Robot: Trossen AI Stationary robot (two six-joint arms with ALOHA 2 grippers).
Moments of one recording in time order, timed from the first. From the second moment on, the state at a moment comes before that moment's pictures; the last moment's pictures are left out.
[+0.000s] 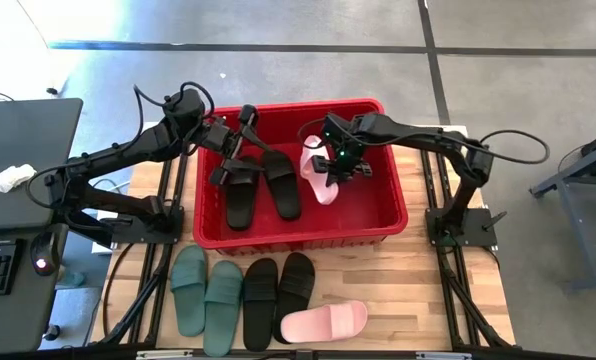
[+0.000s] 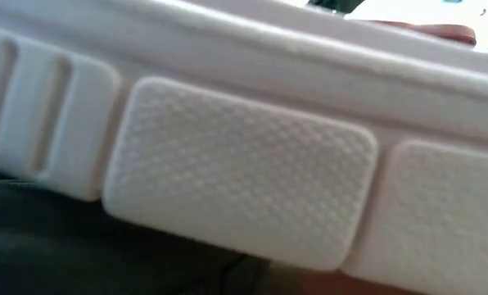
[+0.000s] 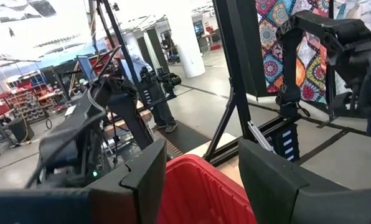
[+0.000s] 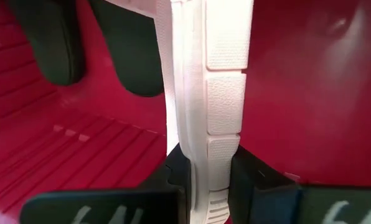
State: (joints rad) left arm 0.56 1.15 1.13 0.04 0.85 0.31; right arm -0.41 1.77 1.52 -1.03 -0.47 1.06
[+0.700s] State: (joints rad) left arm 0.56 1.15 1.13 0.02 0.85 0.32; right arm -0.44 1.86 1.52 -0.98 -0.50 1.08
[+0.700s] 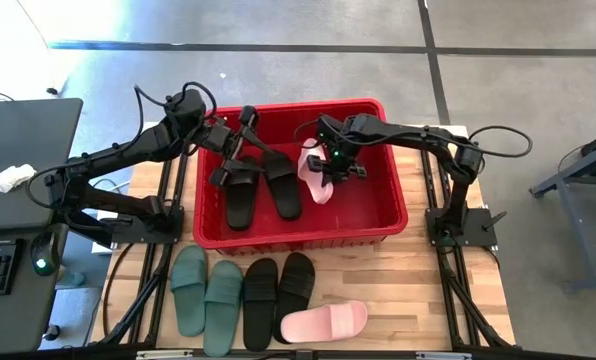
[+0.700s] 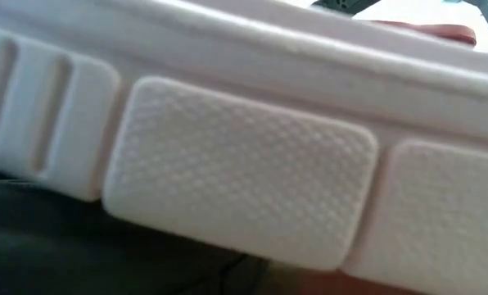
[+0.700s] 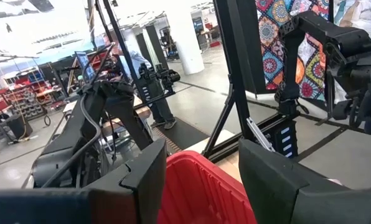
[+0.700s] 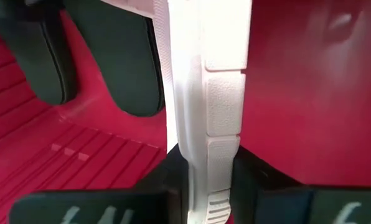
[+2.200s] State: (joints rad) left arm 0.56 1.16 1.13 -0.08 0.85 0.36; right arm -0.40 1.92 1.52 -1.05 -0.07 0.53
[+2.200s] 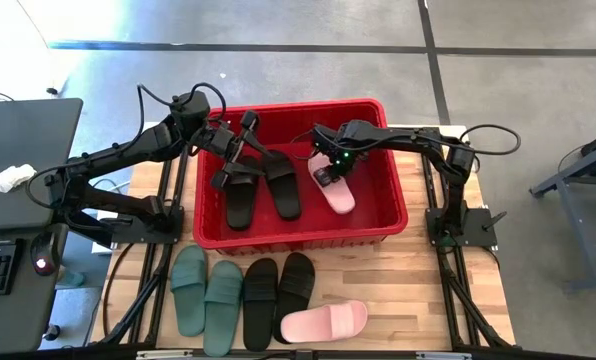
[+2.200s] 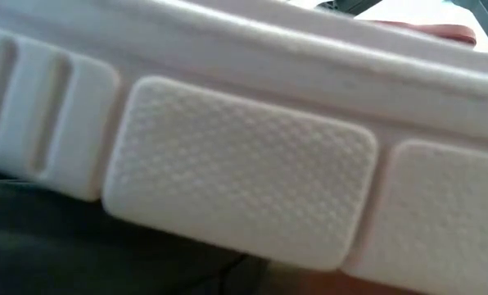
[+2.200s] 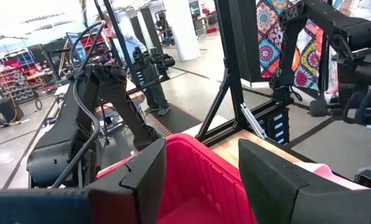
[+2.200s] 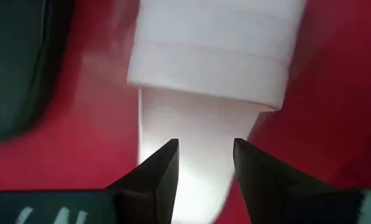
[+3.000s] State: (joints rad) left arm 0.56 1.16 1.13 -0.19 0.77 0.49; right arm -0.34 2.04 1.52 -0.82 -0.13 0.04
